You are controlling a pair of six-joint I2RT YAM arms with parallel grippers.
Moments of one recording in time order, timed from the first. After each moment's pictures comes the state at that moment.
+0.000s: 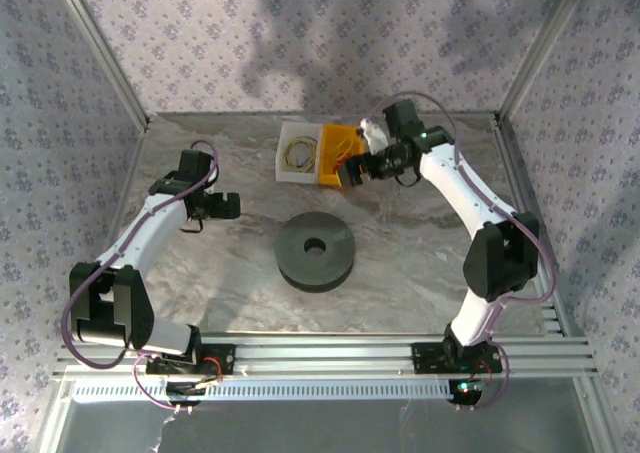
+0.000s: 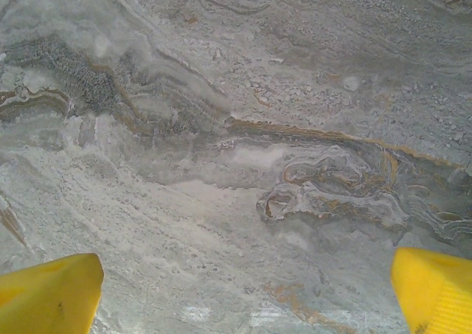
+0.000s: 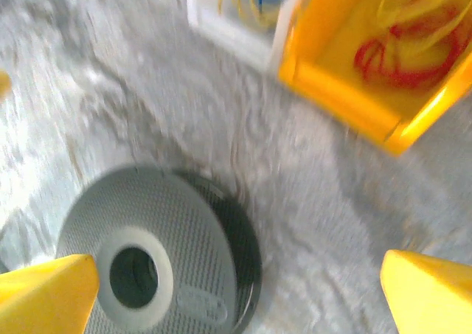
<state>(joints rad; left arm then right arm) -0.17 1.41 1.06 -0.74 -0.10 -0.18 0.36 1.75 1.65 -0.86 -0.43 -0.01</state>
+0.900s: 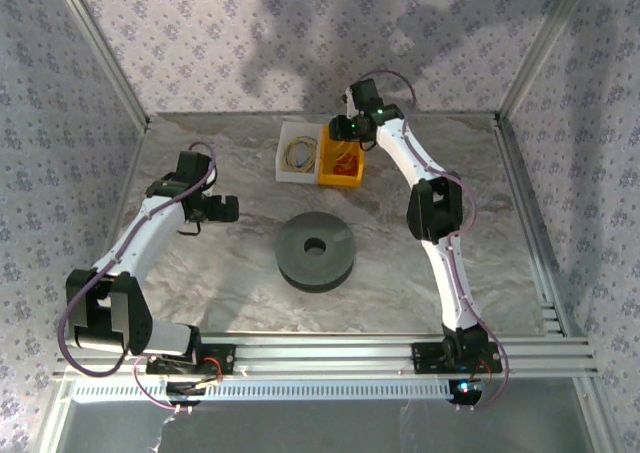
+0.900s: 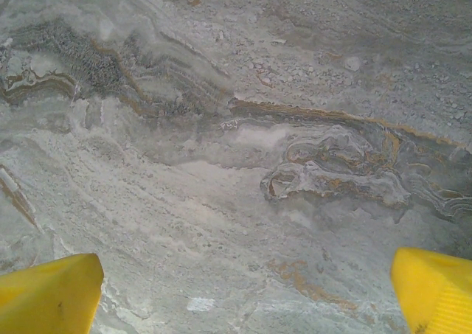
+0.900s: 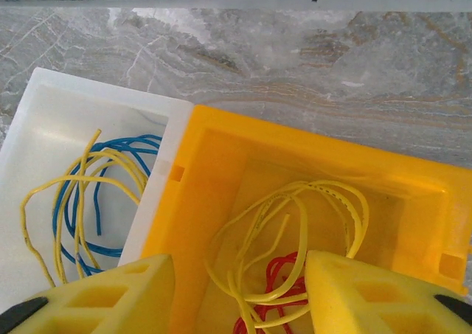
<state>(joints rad) -0.17 1.38 1.06 -0.79 -0.10 -0.17 0.36 2.49 2.42 -0.76 -0.16 0.27</state>
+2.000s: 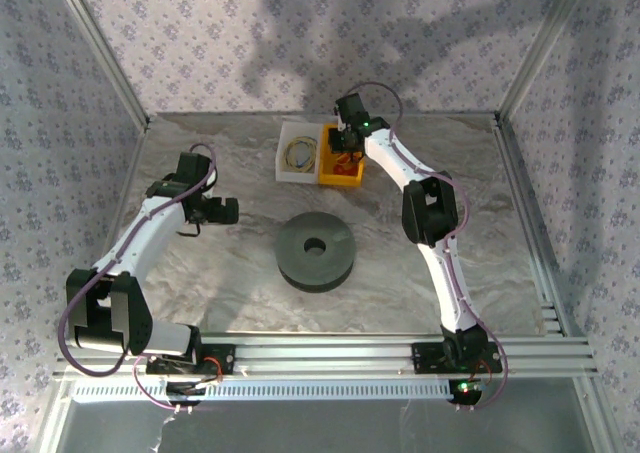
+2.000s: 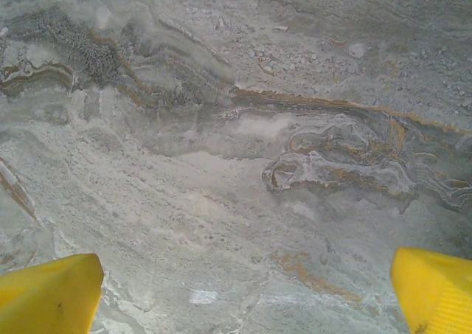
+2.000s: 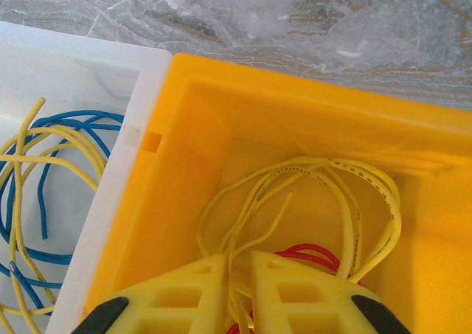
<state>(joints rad) -0.17 1.38 1.05 -0.81 -0.10 -0.16 0.42 2.46 2.26 -0.64 0.00 0.27</state>
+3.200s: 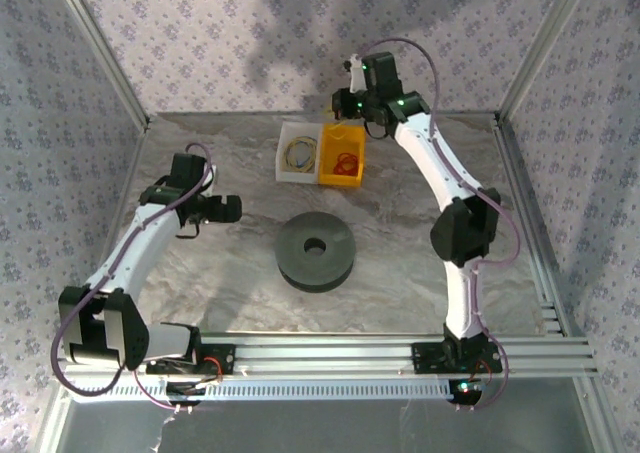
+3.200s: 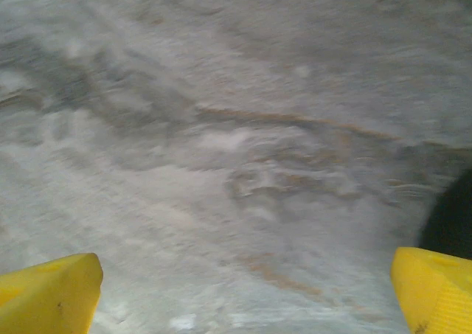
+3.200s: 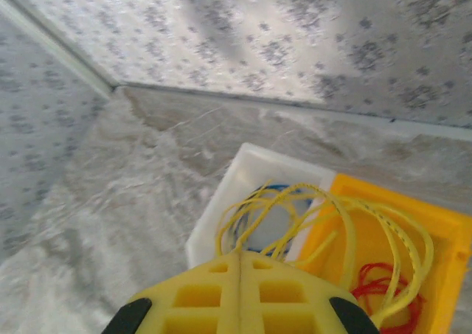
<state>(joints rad) -0.17 1.29 1.04 -0.77 0.04 -0.15 0.39 2.05 2.14 -0.62 -0.28 0.30</state>
